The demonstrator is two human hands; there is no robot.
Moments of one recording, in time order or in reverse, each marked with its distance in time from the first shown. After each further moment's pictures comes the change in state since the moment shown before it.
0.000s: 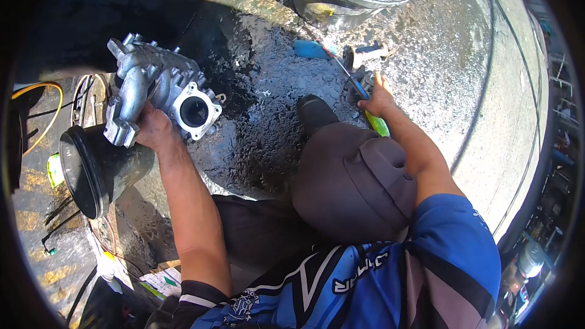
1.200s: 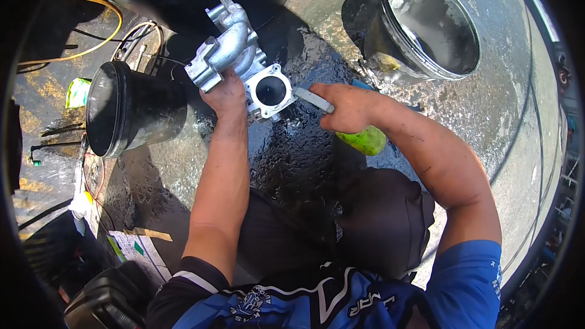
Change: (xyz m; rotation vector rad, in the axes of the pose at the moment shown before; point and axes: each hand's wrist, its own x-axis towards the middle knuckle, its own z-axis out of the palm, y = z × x) left_hand -0.009 0.001 0.026 0.174 0.104 -0.166; right_hand -0.076 -0.293 -0.199 0.120 -0.530 -1.021
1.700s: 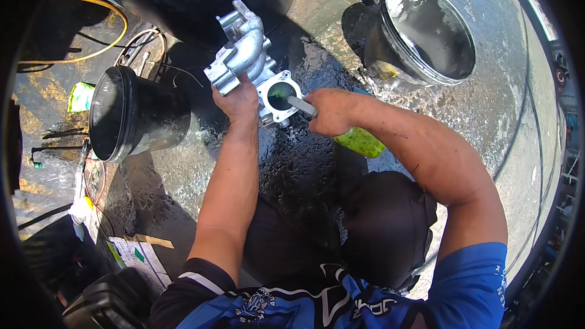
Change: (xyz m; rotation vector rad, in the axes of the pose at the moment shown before) left_hand -0.008 0.007 0.006 0.054 -0.010 0.017; right_hand 0.022 -0.044 -0.002 -0.173 -0.074 0.187
